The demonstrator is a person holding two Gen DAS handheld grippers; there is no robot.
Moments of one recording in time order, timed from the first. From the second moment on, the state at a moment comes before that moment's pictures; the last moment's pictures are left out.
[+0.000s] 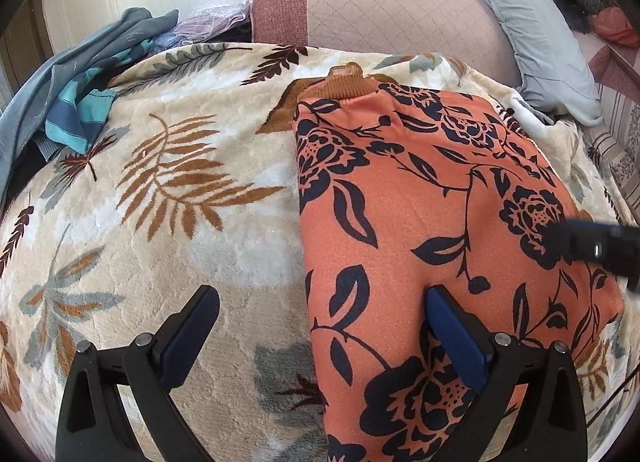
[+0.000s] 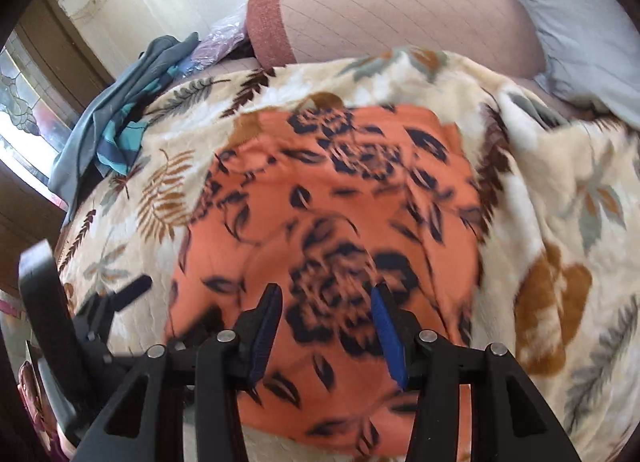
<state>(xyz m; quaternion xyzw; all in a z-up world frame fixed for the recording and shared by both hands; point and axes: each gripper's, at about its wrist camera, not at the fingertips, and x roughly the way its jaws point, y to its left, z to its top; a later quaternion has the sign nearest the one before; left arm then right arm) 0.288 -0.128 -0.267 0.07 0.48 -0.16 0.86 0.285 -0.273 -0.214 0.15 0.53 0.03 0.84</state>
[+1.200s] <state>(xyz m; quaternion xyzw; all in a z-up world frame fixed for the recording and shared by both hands) 0.289 -0.127 -0.278 0.05 0.49 -0.16 0.85 0.258 -0.287 -0.249 0.18 0.49 0.01 0.85</state>
